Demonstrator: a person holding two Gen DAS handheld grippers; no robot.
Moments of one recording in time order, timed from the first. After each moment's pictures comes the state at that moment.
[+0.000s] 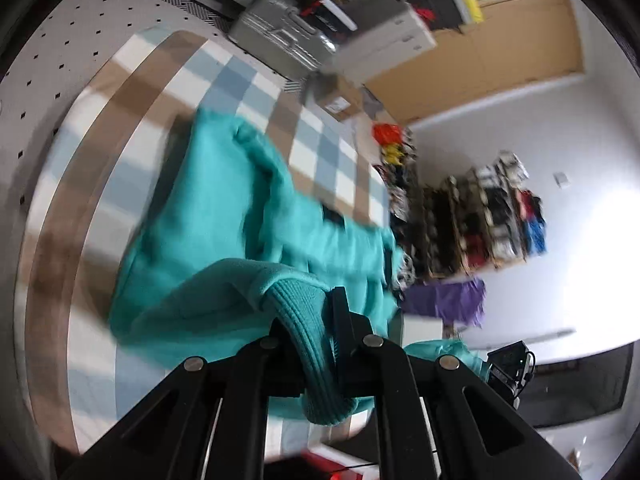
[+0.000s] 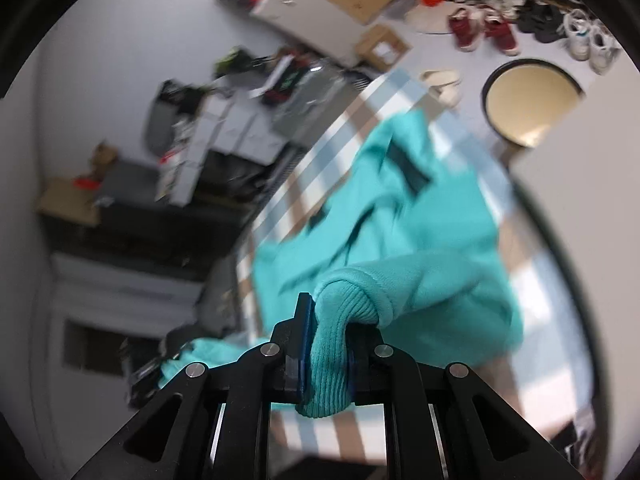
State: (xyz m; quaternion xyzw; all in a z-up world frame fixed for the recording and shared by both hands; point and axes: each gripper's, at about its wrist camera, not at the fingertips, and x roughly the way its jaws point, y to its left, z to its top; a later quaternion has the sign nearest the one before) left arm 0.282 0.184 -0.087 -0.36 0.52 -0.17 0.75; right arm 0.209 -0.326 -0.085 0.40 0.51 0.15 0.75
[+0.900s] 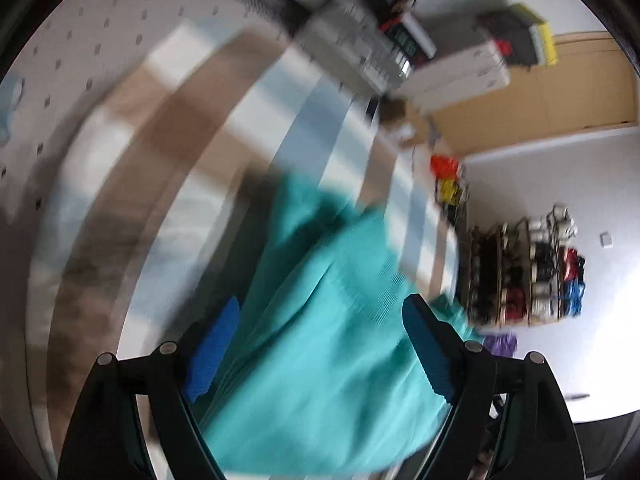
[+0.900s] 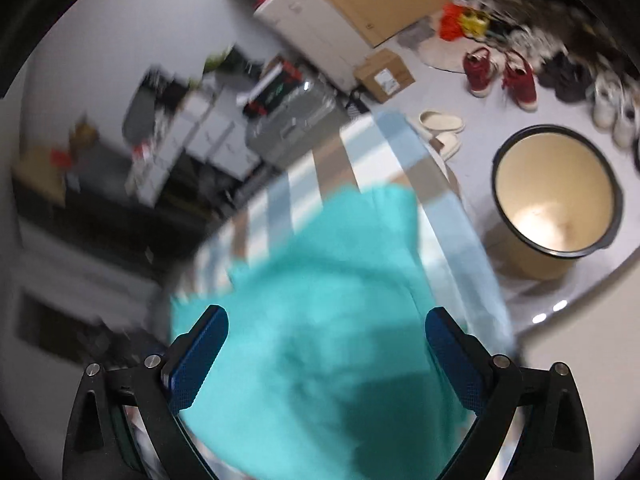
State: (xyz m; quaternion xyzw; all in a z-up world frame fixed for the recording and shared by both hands) left arm 0.314 0.283 -0.173 -0.40 0.56 -0.09 0.72; right arm 0.251 -0.314 -0.157 0.24 0.49 0.17 0.82
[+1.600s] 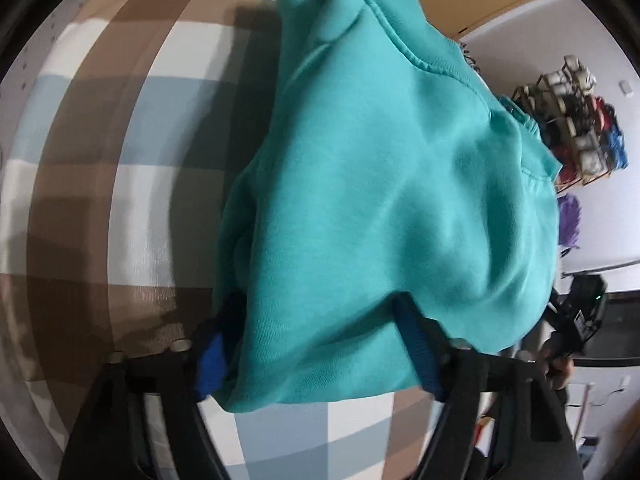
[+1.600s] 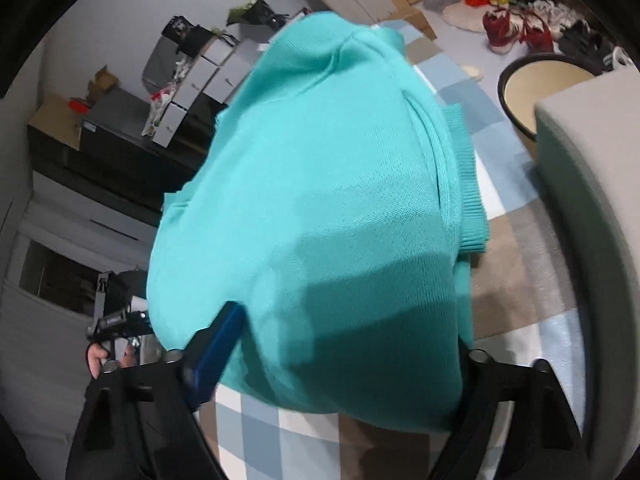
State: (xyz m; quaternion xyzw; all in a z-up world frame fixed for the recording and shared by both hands) left arm 0.216 0.232 -0.230 -0.20 0.63 -0.16 0.74; right arm 0.175 -0.298 -0.241 0.25 0.51 0.22 0.80
